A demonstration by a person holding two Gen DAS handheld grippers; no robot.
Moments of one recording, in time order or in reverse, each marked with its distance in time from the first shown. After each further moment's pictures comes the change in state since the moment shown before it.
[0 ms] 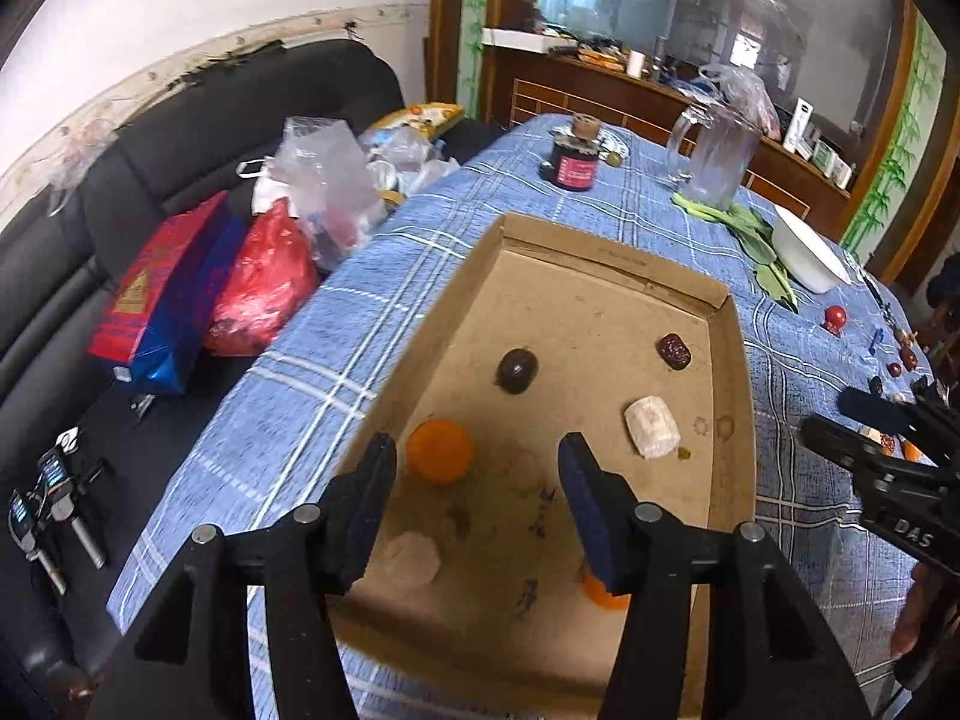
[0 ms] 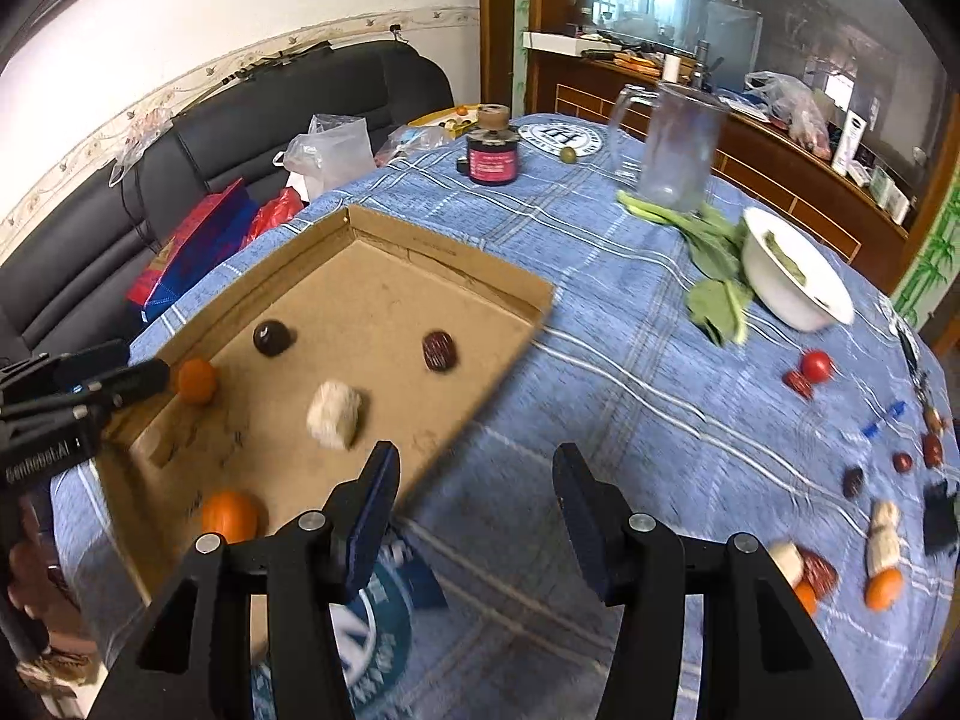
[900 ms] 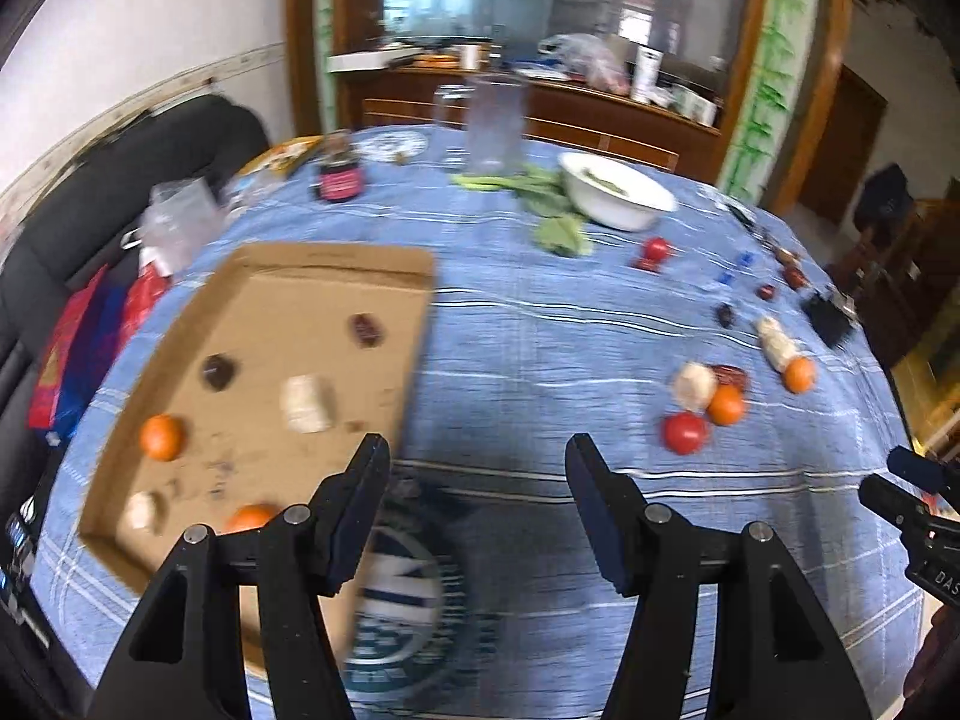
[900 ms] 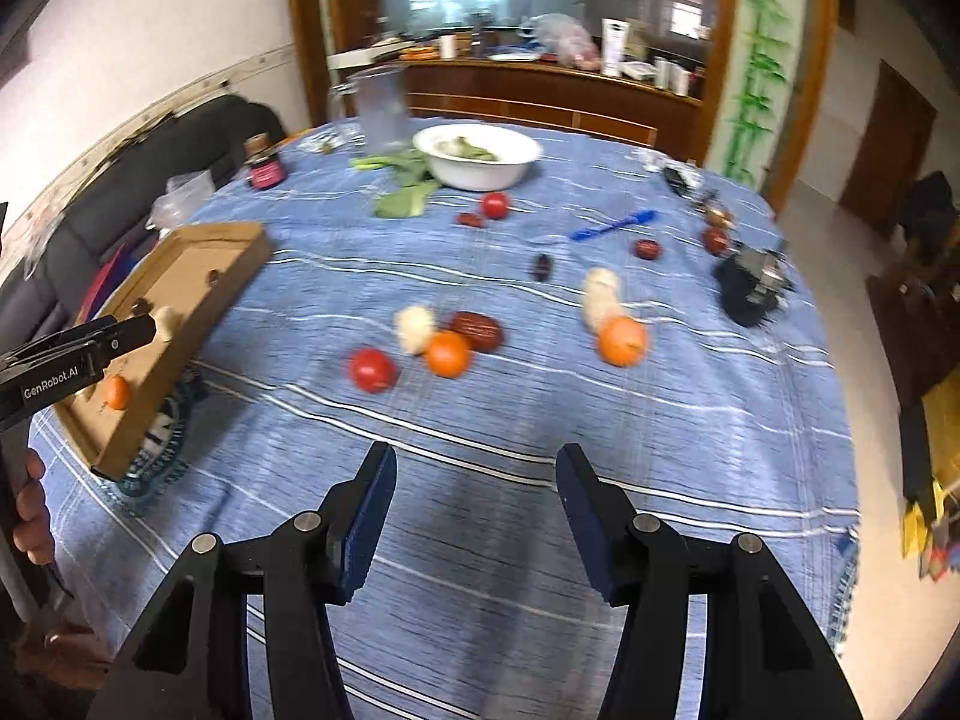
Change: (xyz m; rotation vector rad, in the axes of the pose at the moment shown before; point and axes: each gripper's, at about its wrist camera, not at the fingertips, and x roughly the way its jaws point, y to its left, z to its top) left arm -0.030 -0.194 -0.036 0.219 -0.022 -0.177; right arm -0.138 -0.157 -0.146 0.300 -0.013 -0.215
